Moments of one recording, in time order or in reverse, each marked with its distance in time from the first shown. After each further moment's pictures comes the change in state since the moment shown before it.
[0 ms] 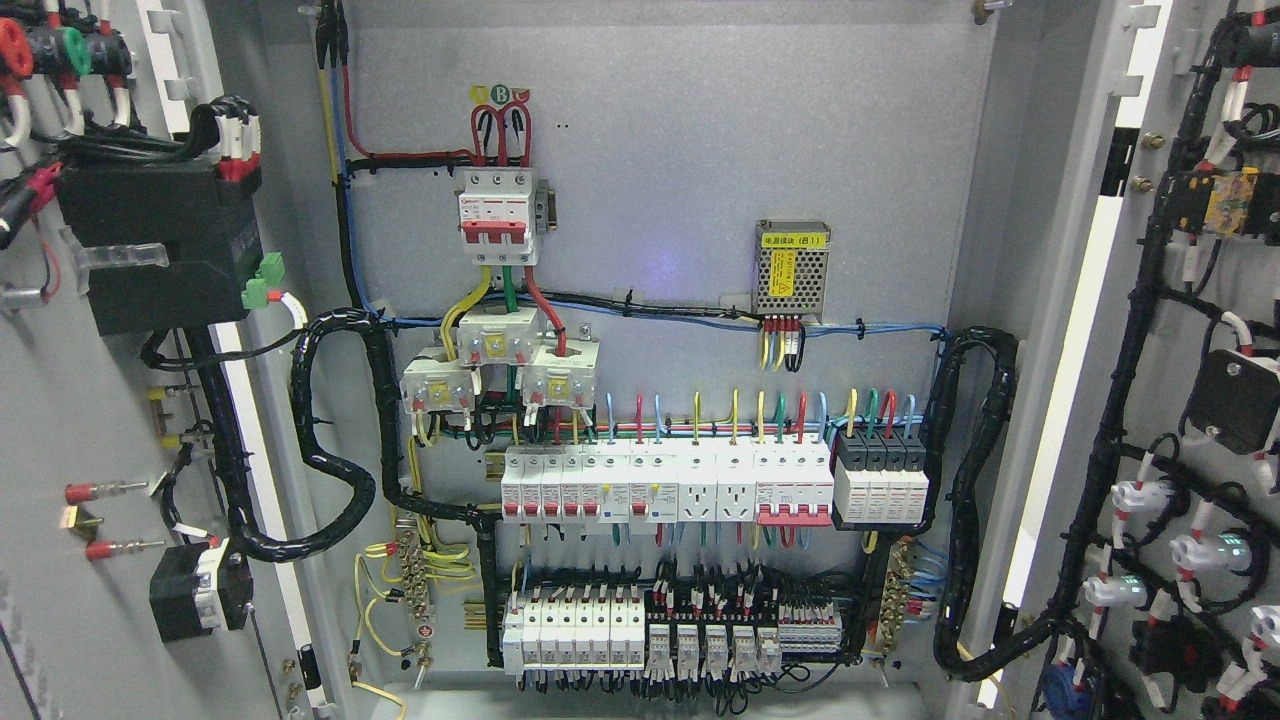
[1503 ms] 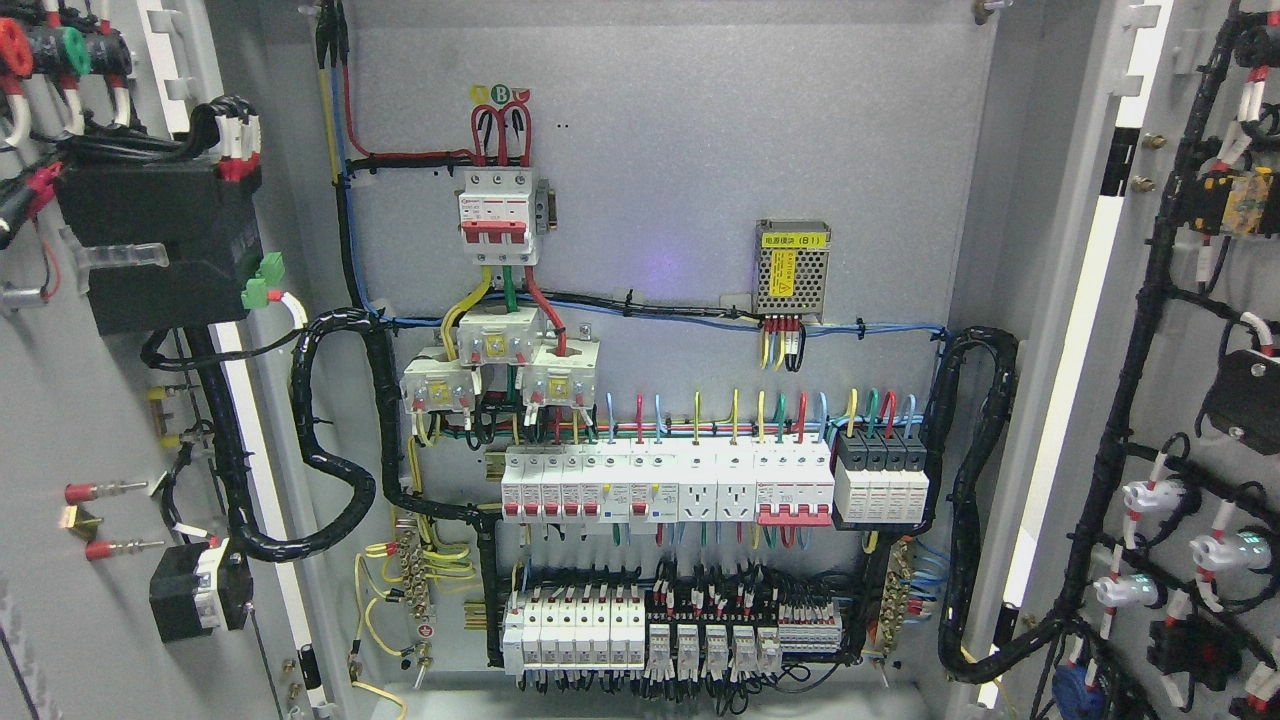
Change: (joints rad) left arm -0.243 -0.075 0.069 -0.315 0.002 -0.077 0.135; right arm 0.097 0.006 -0.186 0.021 -0.147 0.003 0.001
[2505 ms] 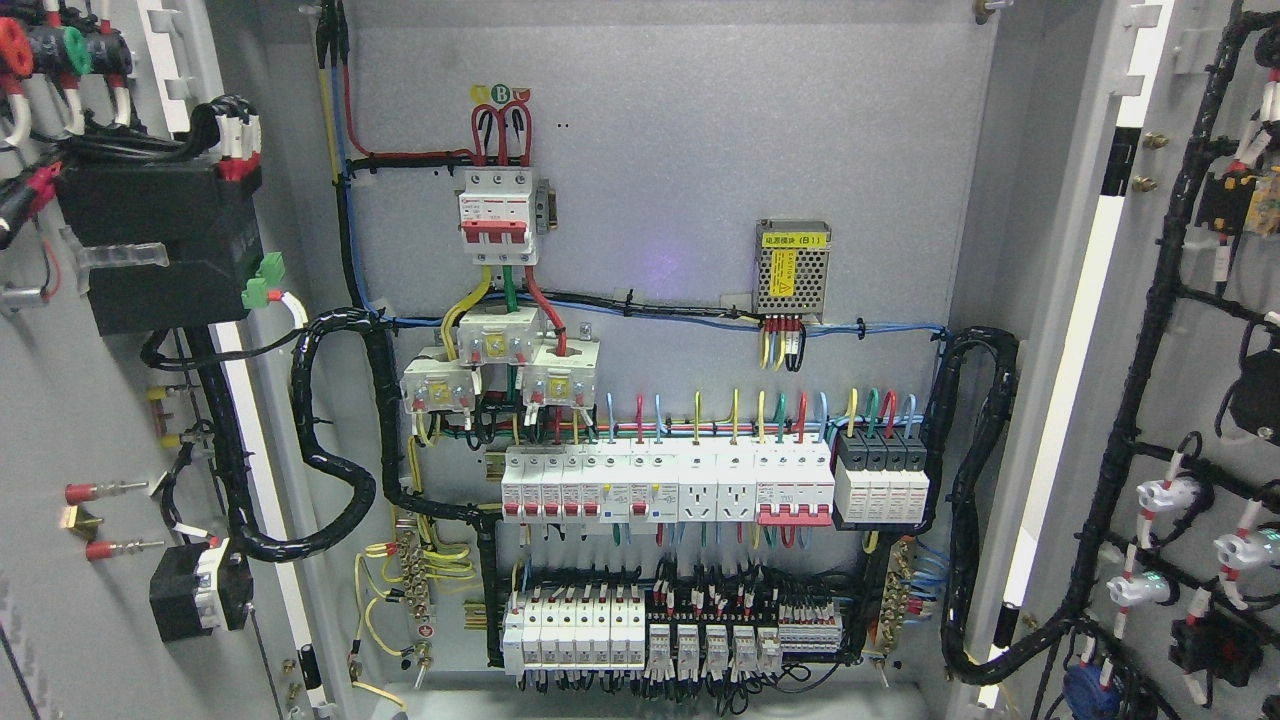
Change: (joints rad) left arm -0.092 -0.055 0.107 -0.036 0.017 -0.001 0.044; right arm 0.020 0.000 -0.078 0.040 -0.037 0.000 0.003
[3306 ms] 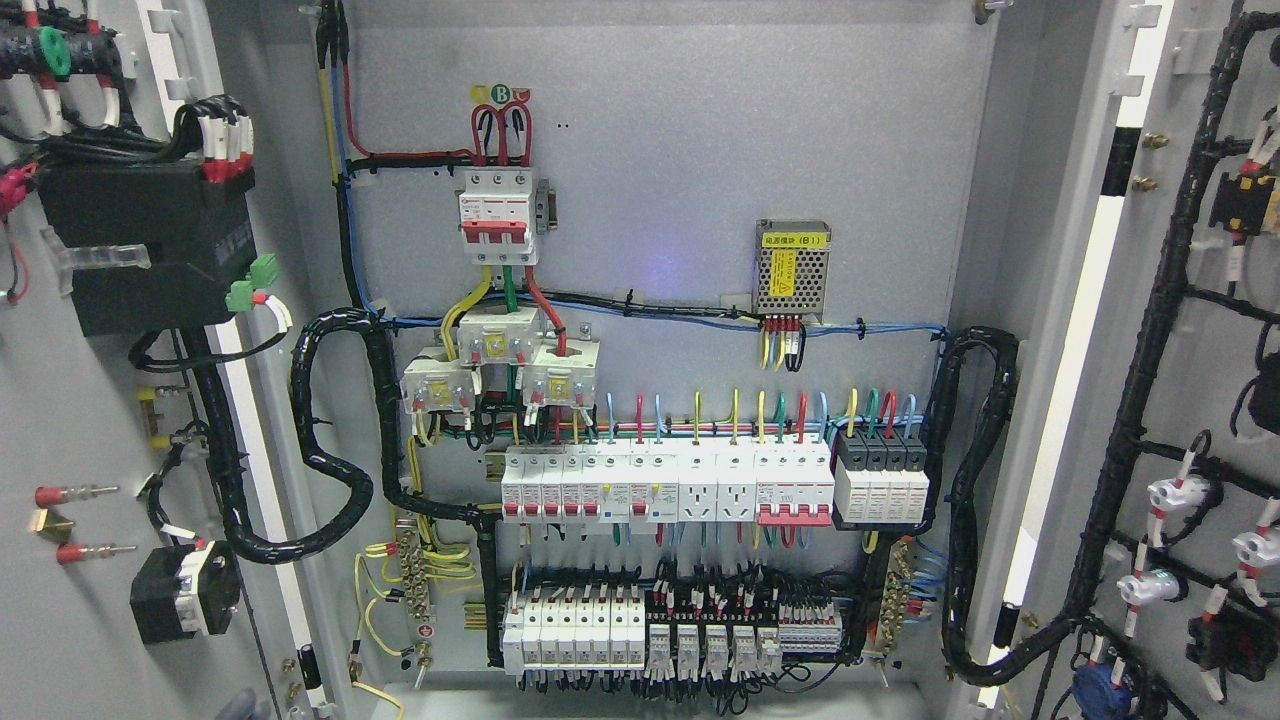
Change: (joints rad) left arm 0.004 0.014 0.153 -0.011 0.089 0.000 0.011; right arm 0.020 0.000 -0.045 0.031 -0.042 -0.005 -0.003
